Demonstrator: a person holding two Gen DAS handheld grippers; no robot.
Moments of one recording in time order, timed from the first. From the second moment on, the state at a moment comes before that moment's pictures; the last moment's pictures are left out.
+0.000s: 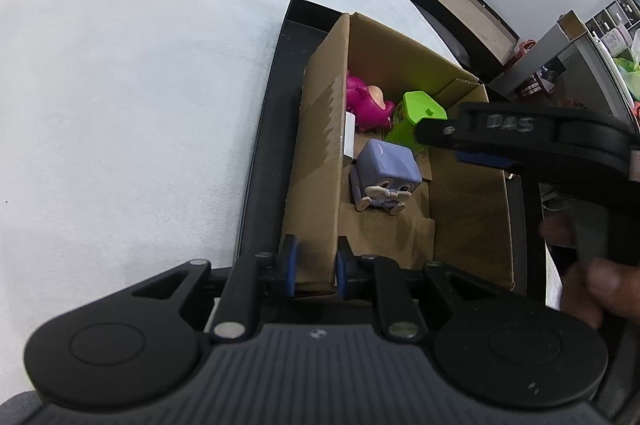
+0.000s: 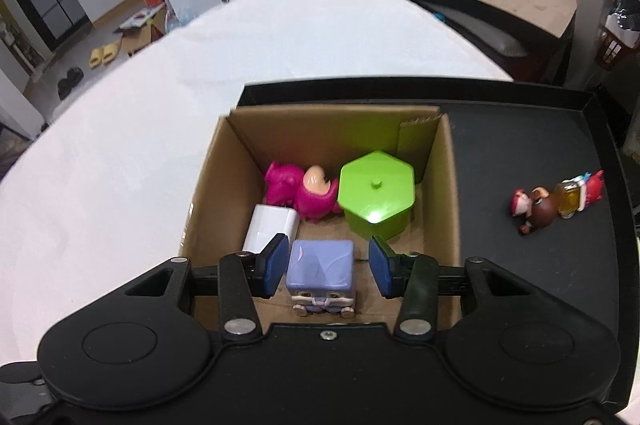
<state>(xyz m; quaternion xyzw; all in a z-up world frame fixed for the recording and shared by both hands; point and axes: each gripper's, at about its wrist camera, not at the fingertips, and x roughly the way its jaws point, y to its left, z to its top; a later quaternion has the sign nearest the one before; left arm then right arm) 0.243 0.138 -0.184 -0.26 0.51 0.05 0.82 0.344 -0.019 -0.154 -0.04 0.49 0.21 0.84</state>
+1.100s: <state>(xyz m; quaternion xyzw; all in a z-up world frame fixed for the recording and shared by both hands) 0.245 0.124 -0.179 -0.24 0.51 0.09 0.82 0.358 -0.164 -0.139 -0.02 0.46 0.18 0.87</state>
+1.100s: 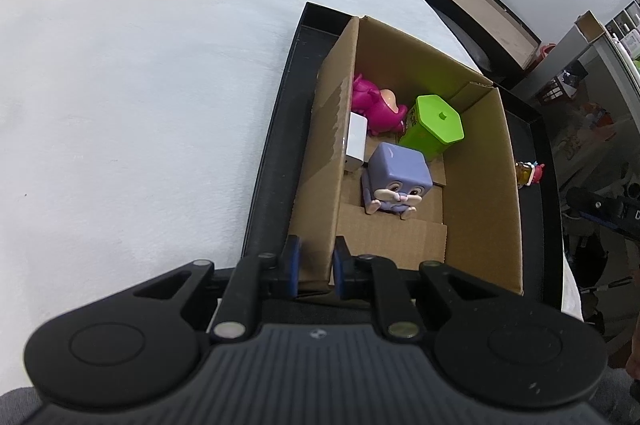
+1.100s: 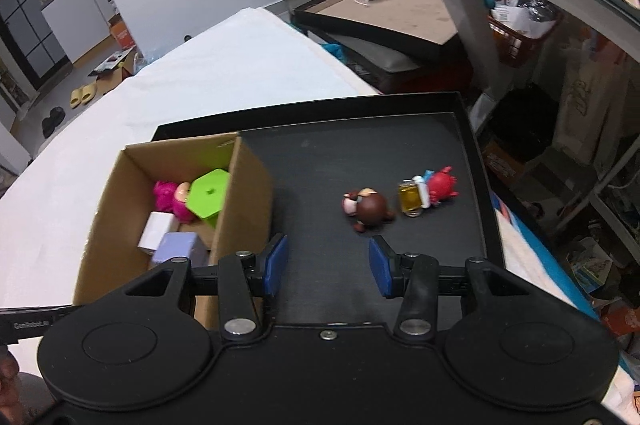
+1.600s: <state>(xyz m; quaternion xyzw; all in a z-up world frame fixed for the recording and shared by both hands) 0.248 0.114 -0.177 -0.21 0.51 0.10 0.82 0.383 -0.206 -0.179 0.00 0.42 0.15 0.89</state>
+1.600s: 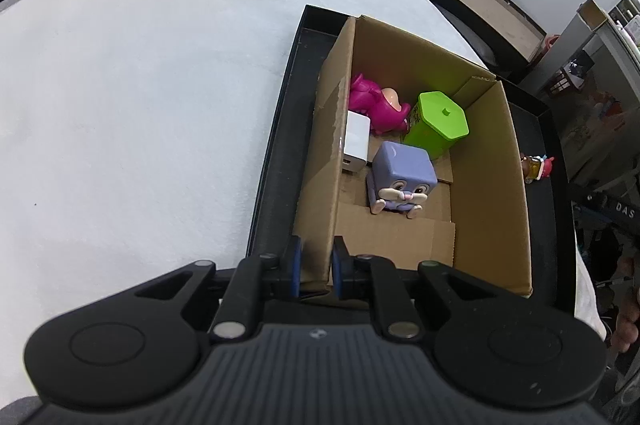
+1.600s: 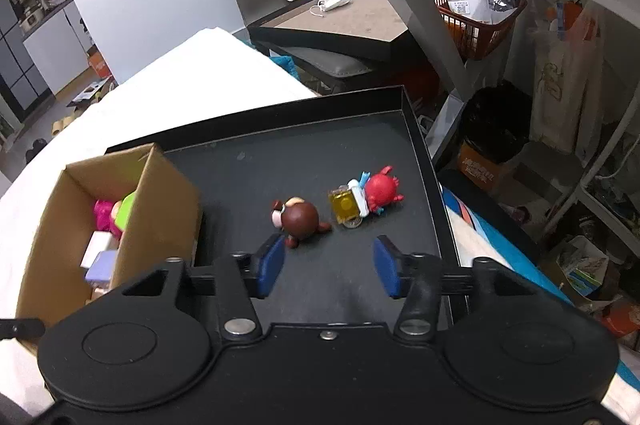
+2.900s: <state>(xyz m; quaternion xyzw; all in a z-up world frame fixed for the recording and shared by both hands) 0.260 0.108 -0.185 -0.20 0.53 0.13 0.81 0.466 -0.191 -0.239 -0.06 0.45 0.15 0.88</state>
